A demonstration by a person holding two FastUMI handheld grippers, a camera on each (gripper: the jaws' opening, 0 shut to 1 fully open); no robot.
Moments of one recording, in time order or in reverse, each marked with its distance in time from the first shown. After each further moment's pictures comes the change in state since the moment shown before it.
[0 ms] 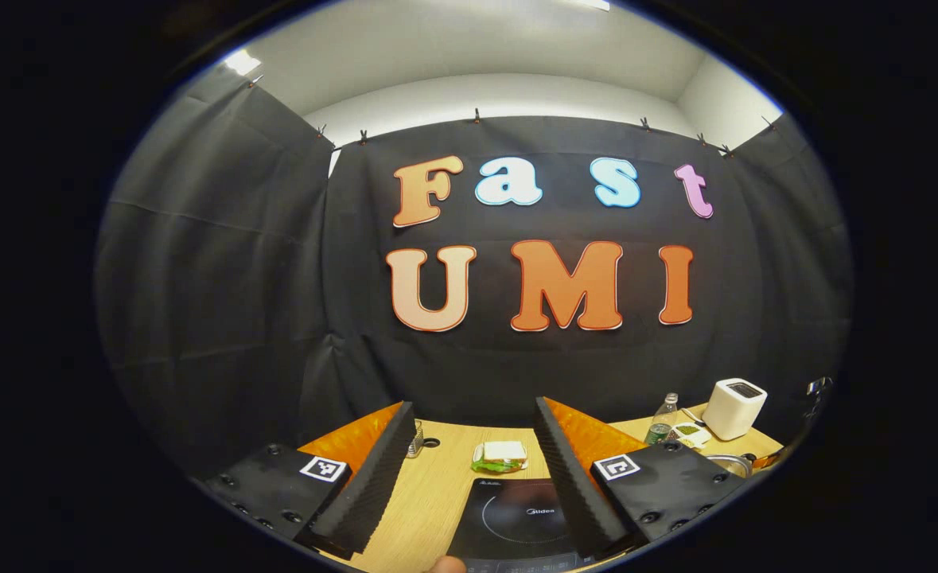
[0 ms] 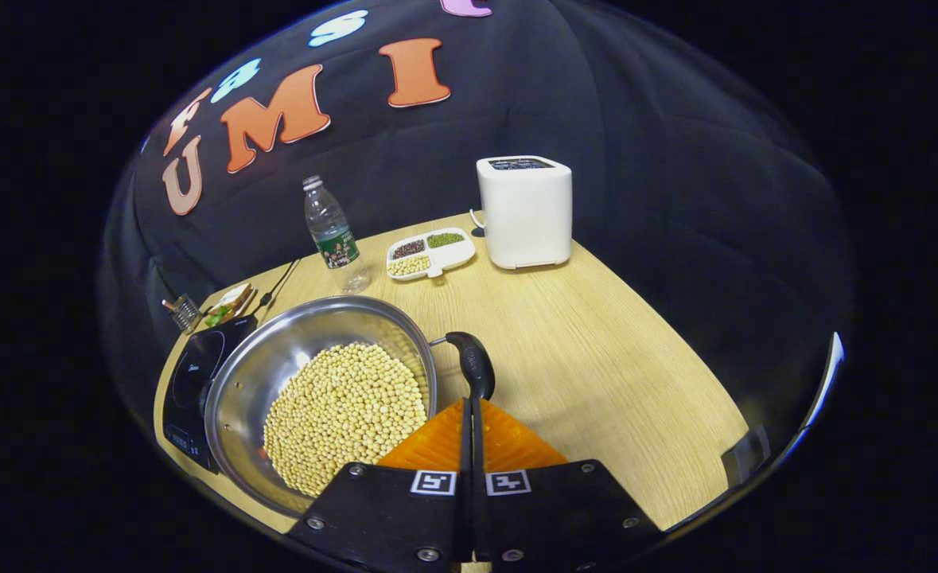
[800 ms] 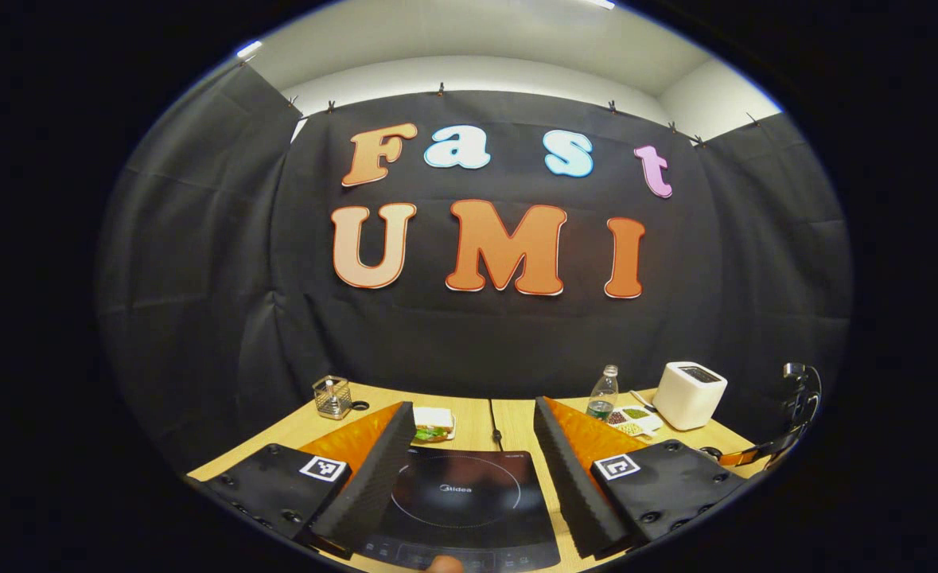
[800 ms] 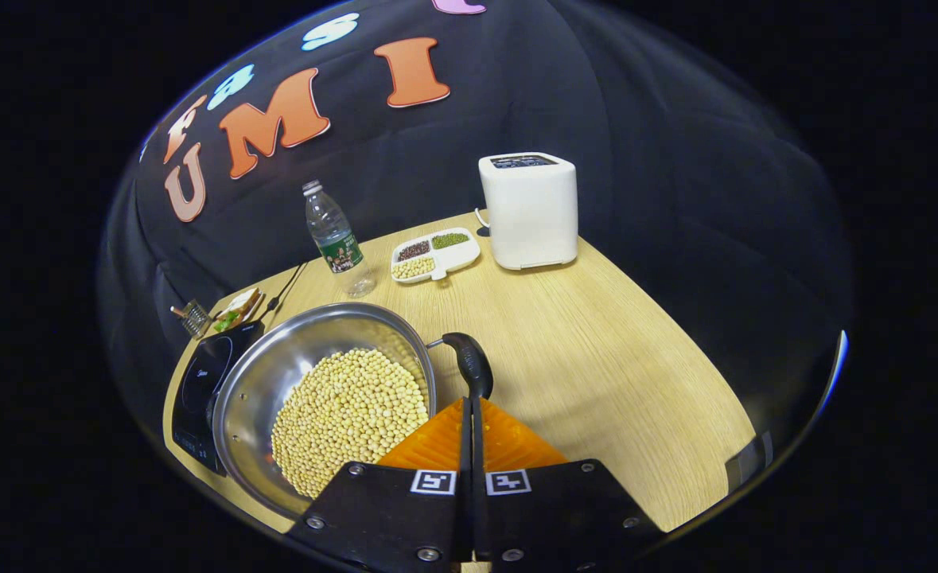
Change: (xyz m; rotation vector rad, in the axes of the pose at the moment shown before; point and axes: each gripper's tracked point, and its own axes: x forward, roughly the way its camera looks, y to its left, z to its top) left arm -0.008 -0.124 -0.092 -0.067 0.095 -0.142; right arm 0.004 -0.003 0.008 0.020 -0.004 0.035
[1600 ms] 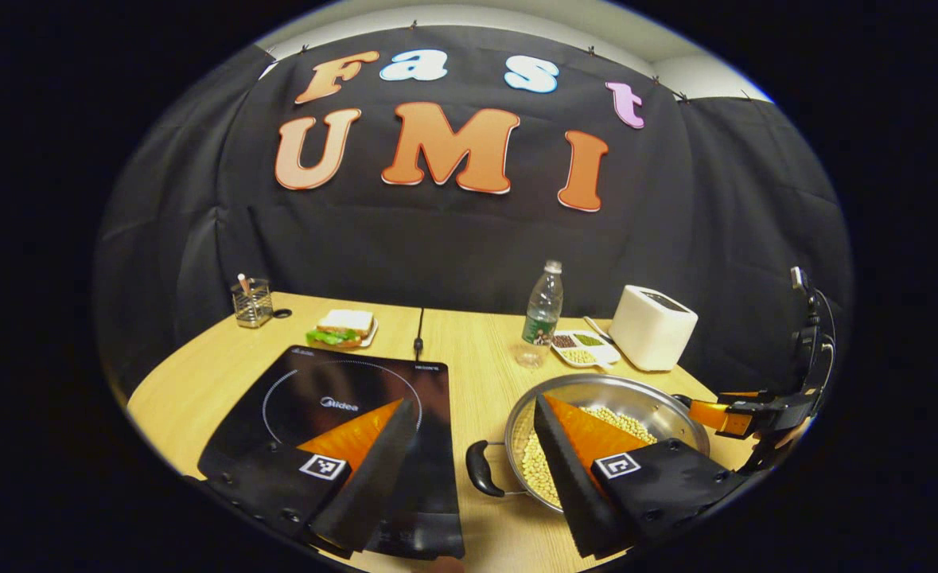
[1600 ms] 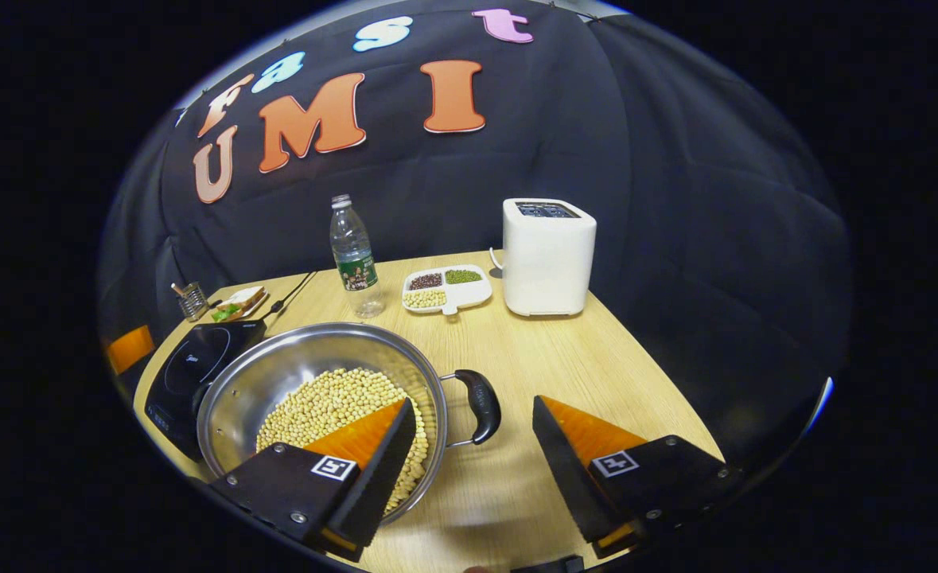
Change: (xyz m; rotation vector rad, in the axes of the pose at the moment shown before) left arm 0.028 -0.113 -0.166 -0.048 0.294 -0.134; right arm 0.005 0.013 0.024 -0.147 -0.140 0.004
